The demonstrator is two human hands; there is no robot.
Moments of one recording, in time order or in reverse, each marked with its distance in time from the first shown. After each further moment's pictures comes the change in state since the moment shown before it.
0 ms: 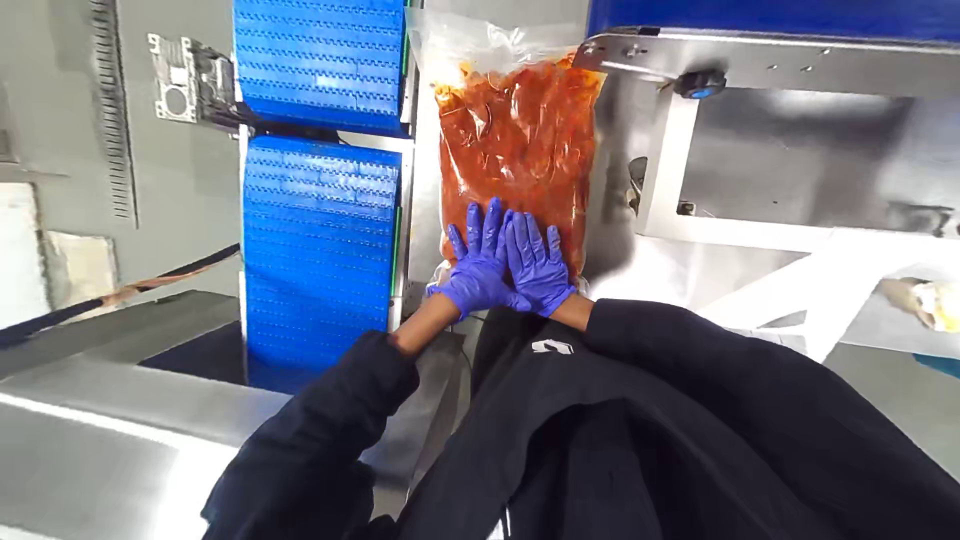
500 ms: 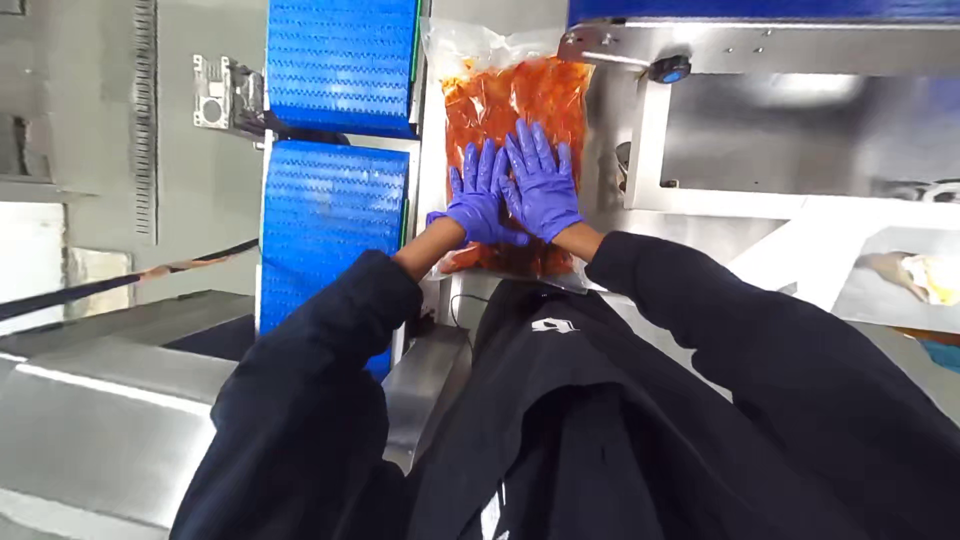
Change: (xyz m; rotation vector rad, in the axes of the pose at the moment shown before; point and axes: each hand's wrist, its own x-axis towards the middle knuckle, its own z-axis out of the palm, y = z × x) left_hand 0.037 -0.003 -0.058 0.084 0.004 0.003; right_hand 0.085 0.048 -0.018 0.238 -0.182 0.233
